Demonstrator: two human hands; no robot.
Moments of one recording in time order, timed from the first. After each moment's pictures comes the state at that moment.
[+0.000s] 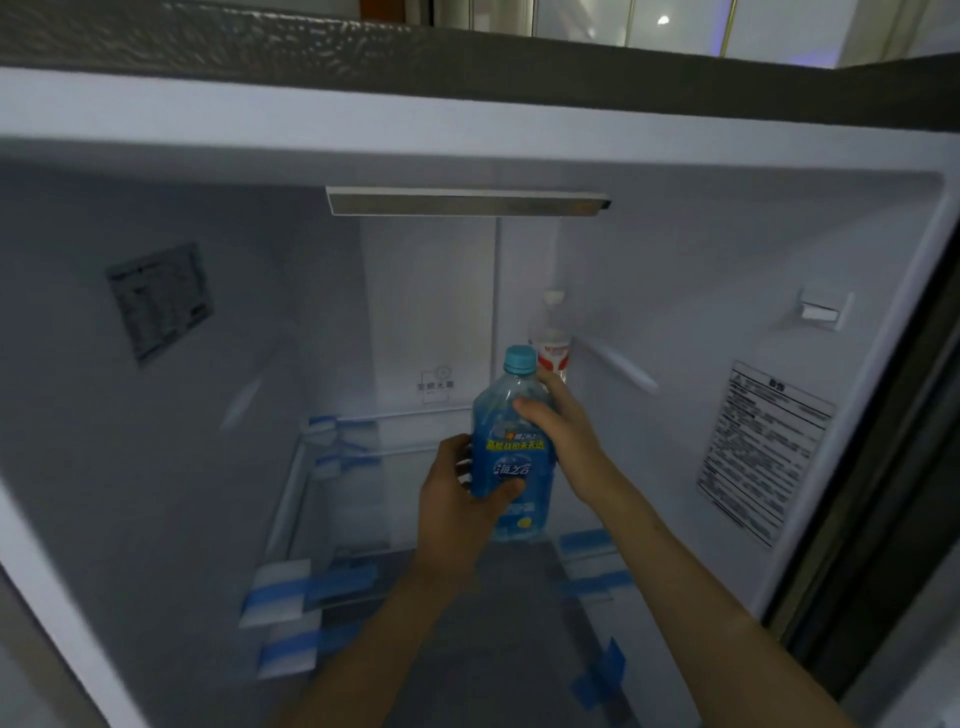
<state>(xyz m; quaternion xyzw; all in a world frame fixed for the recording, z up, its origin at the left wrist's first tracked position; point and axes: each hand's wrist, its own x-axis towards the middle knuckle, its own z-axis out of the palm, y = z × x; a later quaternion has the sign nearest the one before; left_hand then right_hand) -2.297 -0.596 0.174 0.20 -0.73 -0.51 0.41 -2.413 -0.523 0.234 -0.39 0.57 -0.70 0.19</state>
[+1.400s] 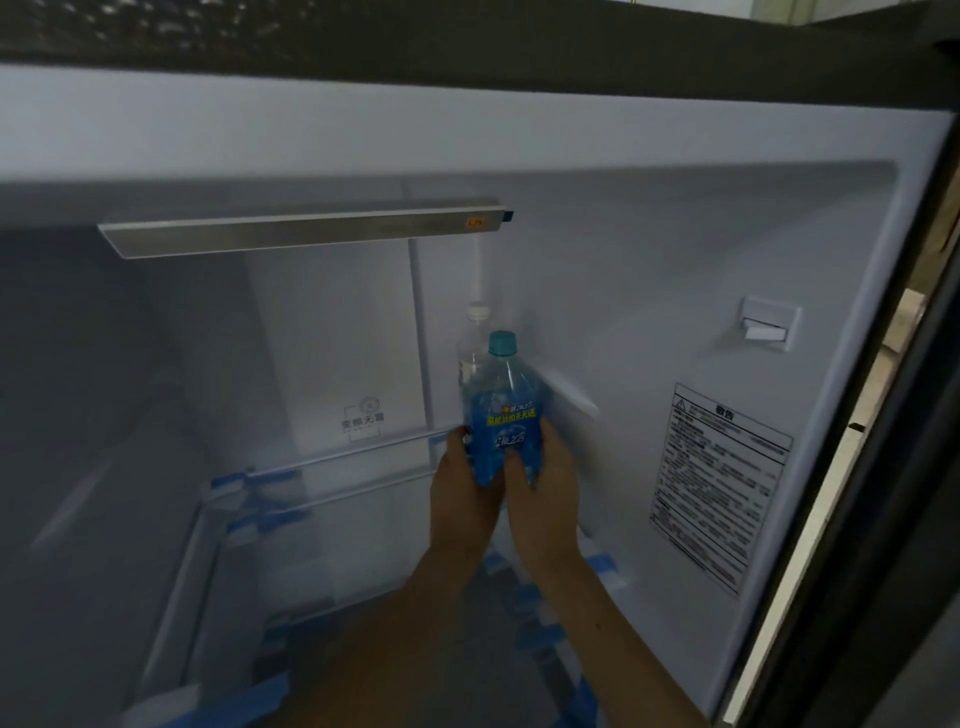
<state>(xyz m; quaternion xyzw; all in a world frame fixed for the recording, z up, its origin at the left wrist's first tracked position) -2.426 -0.607 0.163 0.16 -0.80 -0.43 0.39 -2.454 -0.526 0.170 -0.24 0.66 -0.71 -0.10</state>
